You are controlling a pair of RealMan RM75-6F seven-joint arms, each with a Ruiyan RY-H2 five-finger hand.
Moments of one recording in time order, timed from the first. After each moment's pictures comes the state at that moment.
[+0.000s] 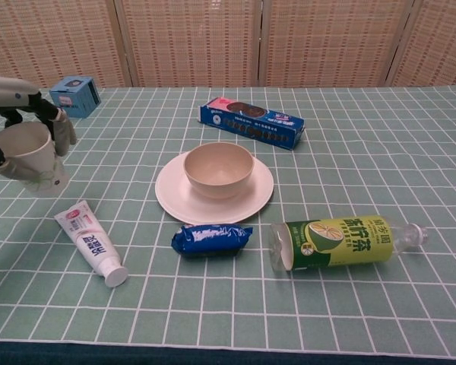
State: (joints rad) left arm -0.70 -1.04 -0.13 -1.89 1.04 0.83 0.34; right arm 0.19 -1.08 0.08 -1.56 -1.41 1.37 -0.09
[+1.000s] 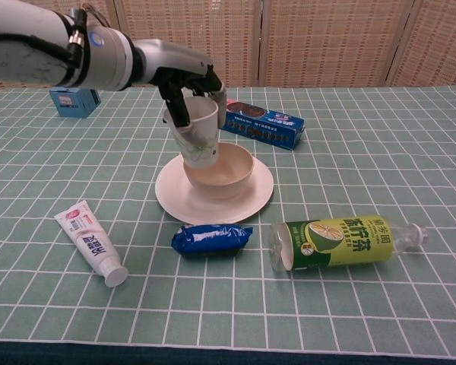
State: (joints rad) left arm -1.27 -1.36 -0.20 -1.66 0.43 0.74 0.49; right arm 0.18 -1.07 0.08 -1.57 -1.41 1.37 -0.10
